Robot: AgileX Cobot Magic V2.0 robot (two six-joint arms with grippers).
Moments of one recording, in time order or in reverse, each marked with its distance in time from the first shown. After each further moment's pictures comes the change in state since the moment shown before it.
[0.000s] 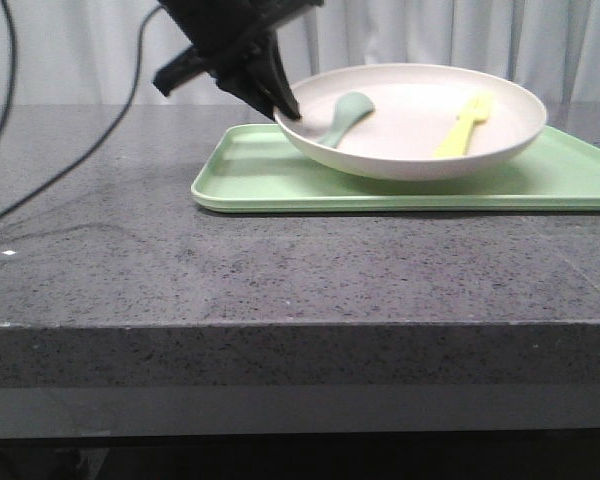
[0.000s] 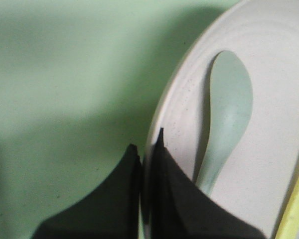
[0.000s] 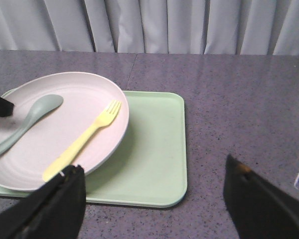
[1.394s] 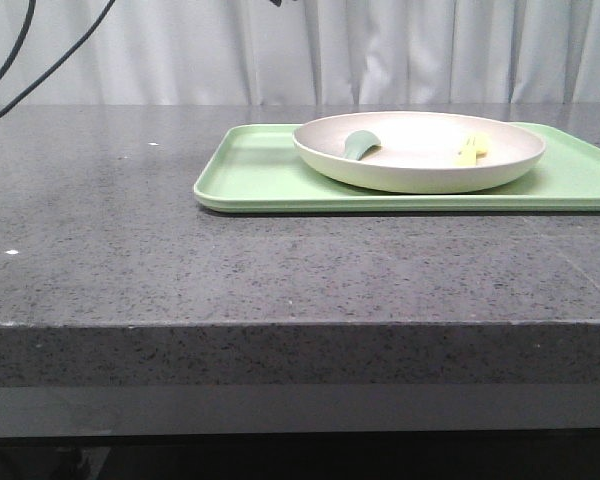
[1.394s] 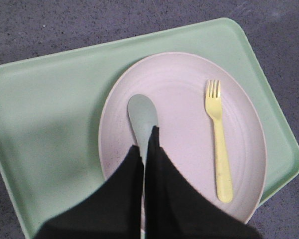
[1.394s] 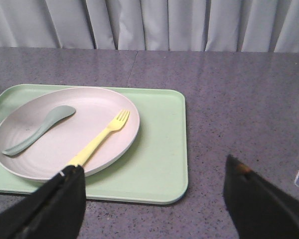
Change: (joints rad) left arm 0.031 0.038 -0.472 0.063 0.326 0.068; right arm 0.000 0.000 0.000 0.000 0.009 0.000
